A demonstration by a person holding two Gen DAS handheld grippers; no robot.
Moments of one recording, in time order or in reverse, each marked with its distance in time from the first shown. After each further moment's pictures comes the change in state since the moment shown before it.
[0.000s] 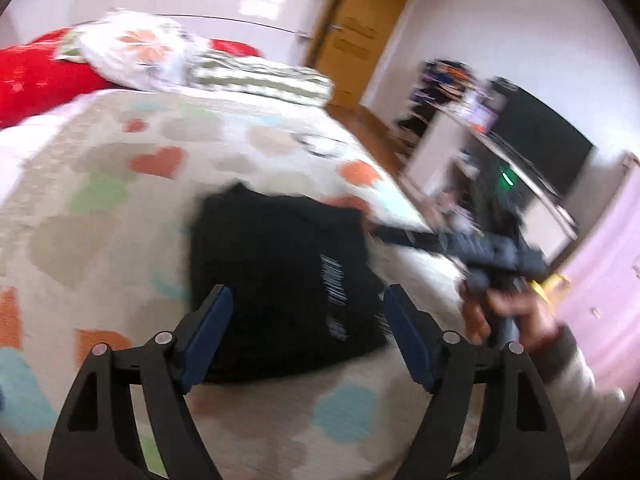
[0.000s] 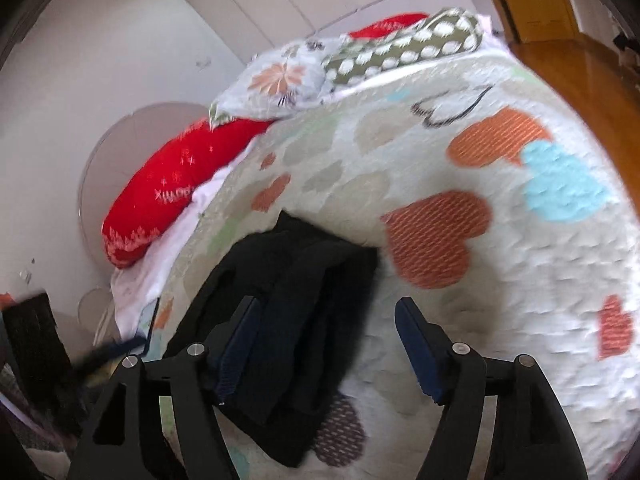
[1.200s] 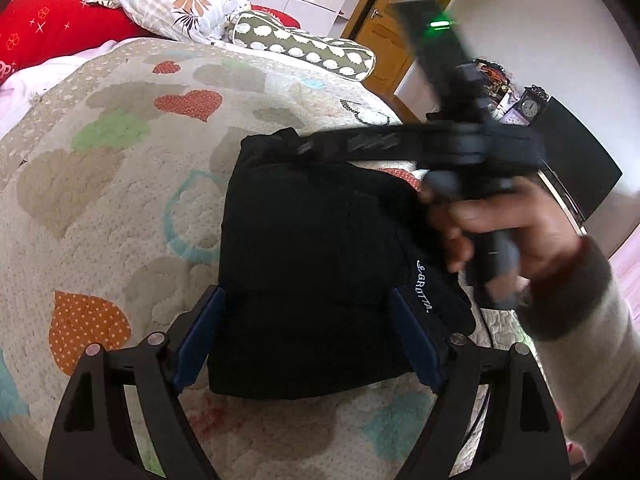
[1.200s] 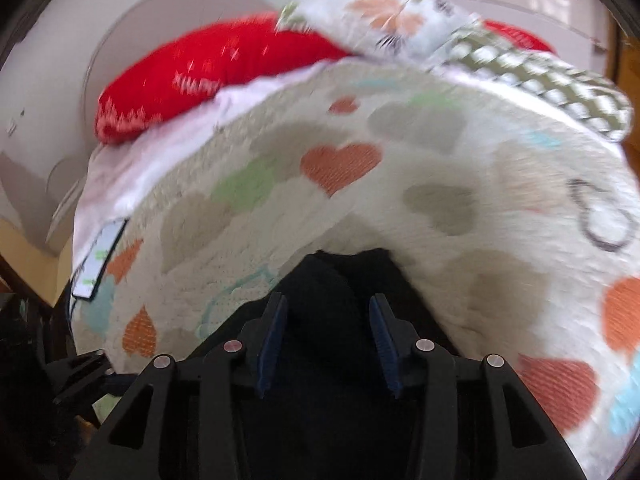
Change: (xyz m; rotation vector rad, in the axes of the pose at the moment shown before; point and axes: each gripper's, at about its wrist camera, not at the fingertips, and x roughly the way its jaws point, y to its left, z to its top) left arm 0.045 0.035 -0.035 -0.099 0.075 0.009; right arm 0.131 0.114 0.054 -0.457 0.244 -0.069
